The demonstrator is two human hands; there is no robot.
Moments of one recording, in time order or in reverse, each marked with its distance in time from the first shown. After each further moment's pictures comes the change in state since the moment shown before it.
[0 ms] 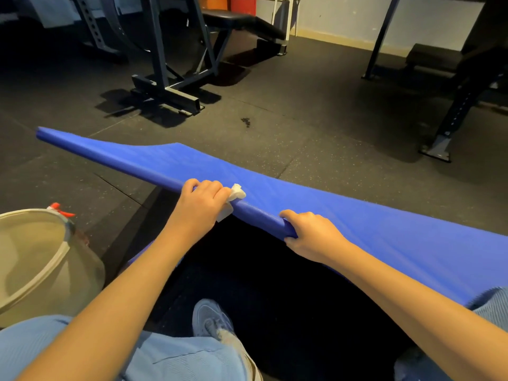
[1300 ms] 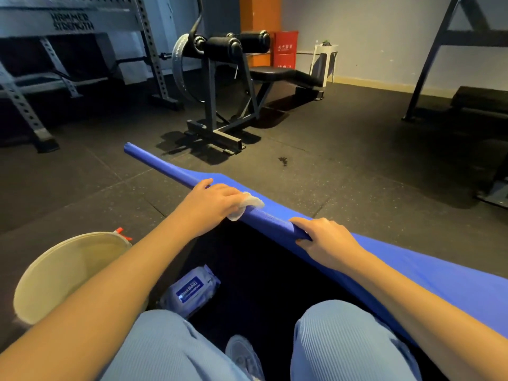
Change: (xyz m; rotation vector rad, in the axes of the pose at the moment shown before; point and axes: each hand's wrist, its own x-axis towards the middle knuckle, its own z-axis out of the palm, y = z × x) left_hand 0.043 -0.074 -0.089 -0.056 -0.538 -0.091; right_hand 0.035 -0.041 -0.055 -0.026 0.158 -0.171
